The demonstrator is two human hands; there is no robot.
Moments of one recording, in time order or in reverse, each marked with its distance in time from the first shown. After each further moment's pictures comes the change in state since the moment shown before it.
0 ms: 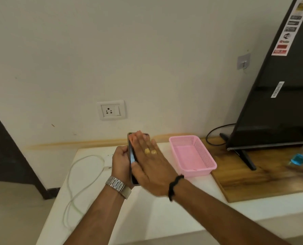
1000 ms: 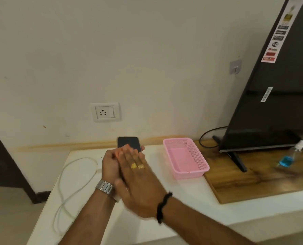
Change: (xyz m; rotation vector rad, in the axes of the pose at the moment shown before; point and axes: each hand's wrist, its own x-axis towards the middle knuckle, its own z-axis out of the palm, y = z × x) left_hand -0.007 0.006 -0.007 -0.019 -0.022 -0.004; right_hand -0.018 -0.023 0.029 0.003 0.042 -0.028
